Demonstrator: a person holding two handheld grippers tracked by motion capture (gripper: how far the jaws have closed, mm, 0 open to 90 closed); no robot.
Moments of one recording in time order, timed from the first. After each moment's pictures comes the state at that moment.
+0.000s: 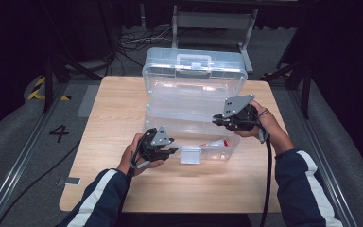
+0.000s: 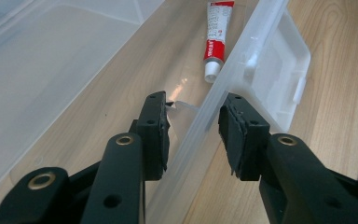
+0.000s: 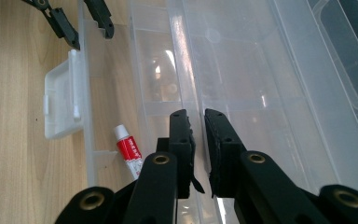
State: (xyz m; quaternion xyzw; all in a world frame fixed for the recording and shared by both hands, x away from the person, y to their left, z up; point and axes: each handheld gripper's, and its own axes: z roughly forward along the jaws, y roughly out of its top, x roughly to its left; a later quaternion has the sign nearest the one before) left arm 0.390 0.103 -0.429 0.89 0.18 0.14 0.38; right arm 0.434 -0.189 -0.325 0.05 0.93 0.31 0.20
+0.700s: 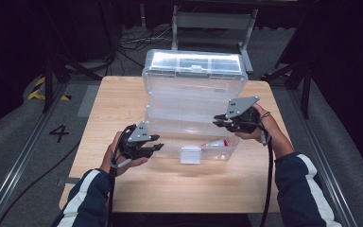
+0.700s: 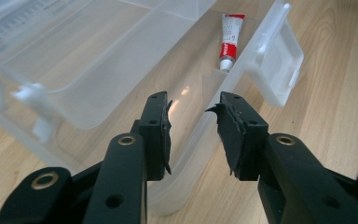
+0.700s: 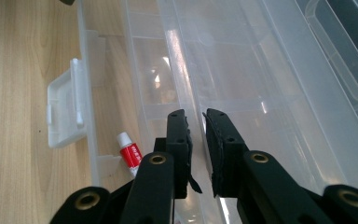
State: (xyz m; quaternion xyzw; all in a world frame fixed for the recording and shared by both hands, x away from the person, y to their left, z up) left arm 0.382 0.157 -0.405 0.87 0.21 0.14 0.41; right arm 0.431 -0.196 -0.332 0.07 0.92 0.34 0.20
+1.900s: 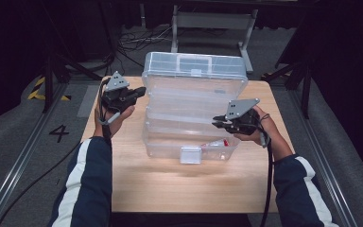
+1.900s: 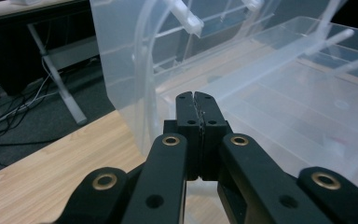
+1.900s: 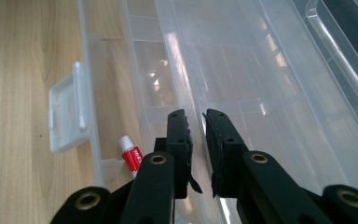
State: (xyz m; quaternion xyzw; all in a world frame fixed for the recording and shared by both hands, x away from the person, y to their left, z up) left arm 0.467 0.186 -0.328 0.77 0.34 0.23 0.49; right arm 0.428 -0.195 -0.335 0.08 0.91 0.34 0.20
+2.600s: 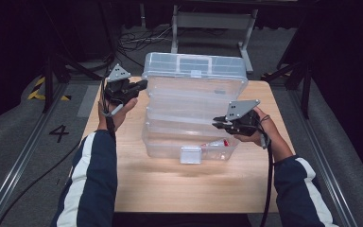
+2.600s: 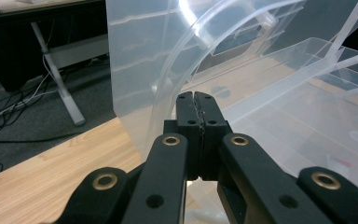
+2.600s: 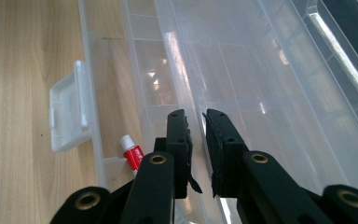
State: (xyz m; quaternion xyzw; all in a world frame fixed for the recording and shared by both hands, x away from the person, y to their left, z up) left arm 0.482 0.182 -0.324 0.76 0.35 0.22 0.51; right arm 0.425 -0.196 -0.337 0.08 0.91 0.34 0.20
